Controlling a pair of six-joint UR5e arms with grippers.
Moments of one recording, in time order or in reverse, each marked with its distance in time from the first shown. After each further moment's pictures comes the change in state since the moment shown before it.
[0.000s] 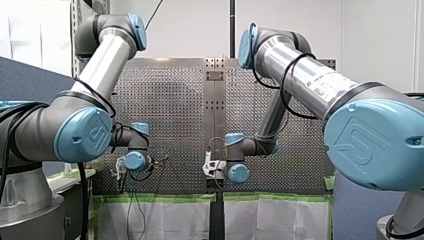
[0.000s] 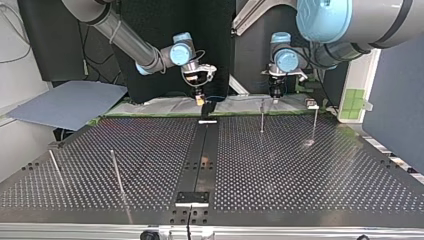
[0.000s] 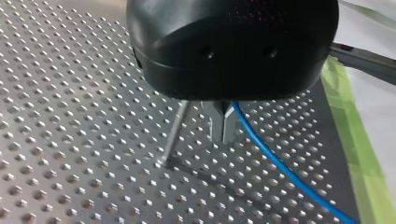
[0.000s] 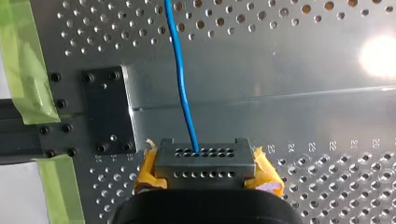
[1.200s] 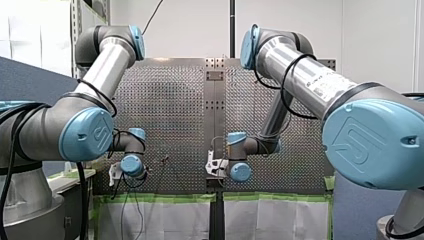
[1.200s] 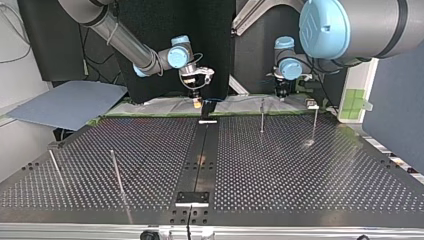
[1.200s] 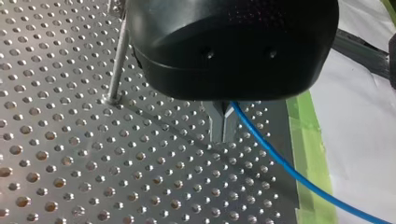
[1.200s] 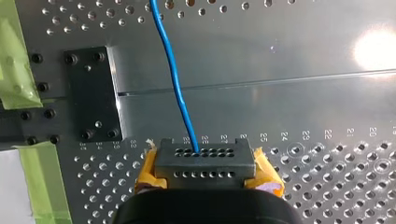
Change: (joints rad) left arm 0.059 -0.066 0.067 -0.117 -0.015 0.037; right arm -0.018 0.002 -0.015 0.005 -0.001 -0.021
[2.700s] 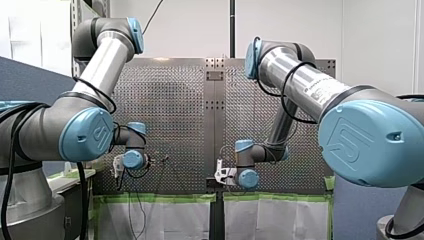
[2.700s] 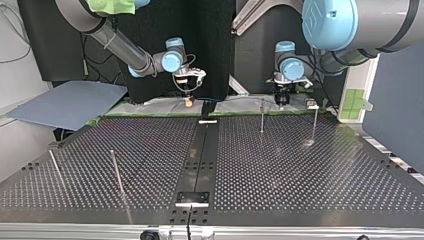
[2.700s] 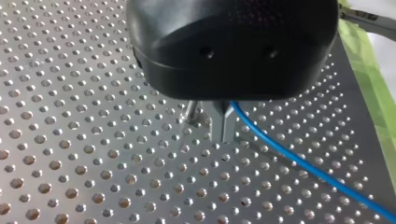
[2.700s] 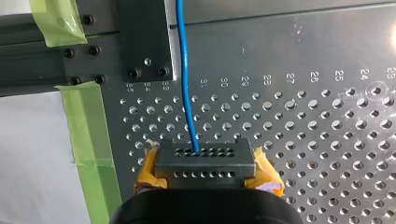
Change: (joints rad) left arm -0.005 0.056 -0.003 0.094 0.037 -0.043; right arm -0.063 0.066 -0.025 0.044 -0.002 -0.001
